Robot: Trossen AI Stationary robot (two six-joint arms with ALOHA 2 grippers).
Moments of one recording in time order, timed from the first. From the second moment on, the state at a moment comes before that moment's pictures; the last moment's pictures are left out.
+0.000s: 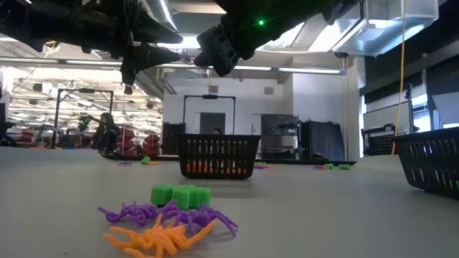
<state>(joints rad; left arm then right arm) -0.18 1.12 0.33 0.73 -0.48 -0.43 0.23 1.90 1.21 0.35 0.78 -0.42</state>
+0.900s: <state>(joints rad) -0.16 1.12 0.33 0.69 -0.50 -0.38 0.21 1.90 1.21 0.44 0.69 -0.42</state>
